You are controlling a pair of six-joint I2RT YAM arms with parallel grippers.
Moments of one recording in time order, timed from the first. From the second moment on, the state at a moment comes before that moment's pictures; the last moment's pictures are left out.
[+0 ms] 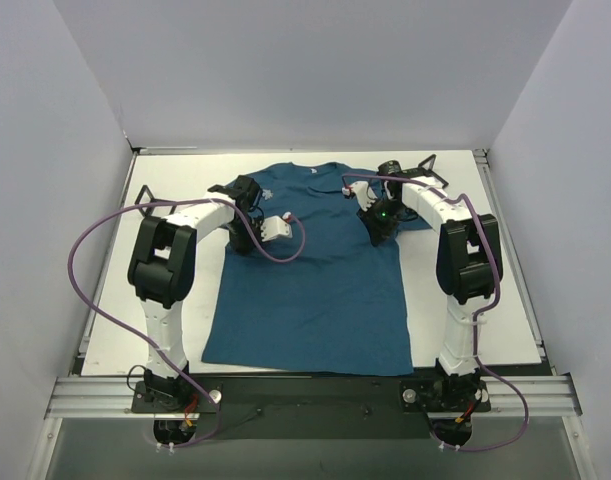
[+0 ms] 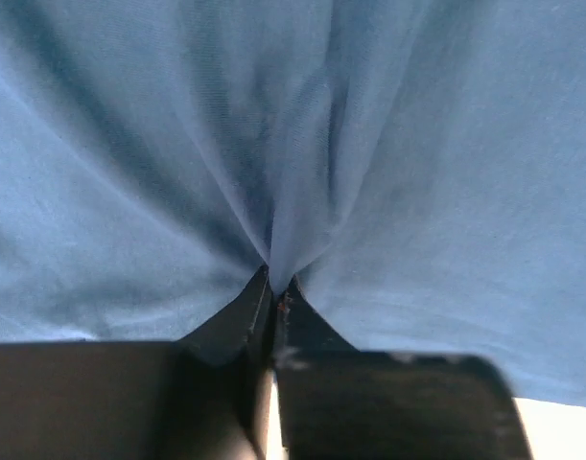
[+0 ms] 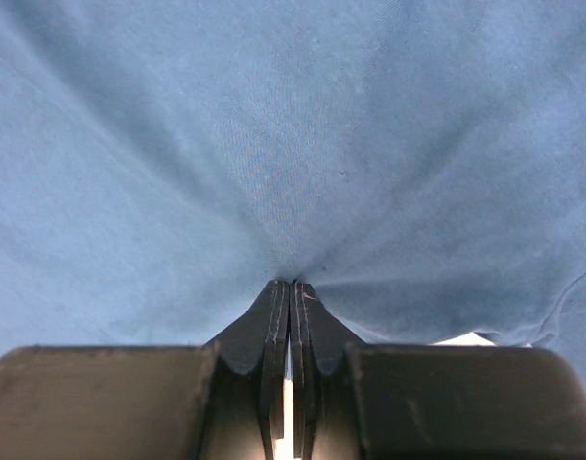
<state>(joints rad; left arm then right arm) -0.35 2.05 1.49 -0.85 0.17 1.05 0.26 2.05 1.60 -0.91 -0.29 -0.65</state>
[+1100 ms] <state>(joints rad) -0.29 1.66 1.05 -0.28 0.25 0.83 0.21 1.75 1.39 -0.84 -0.34 -0.71</state>
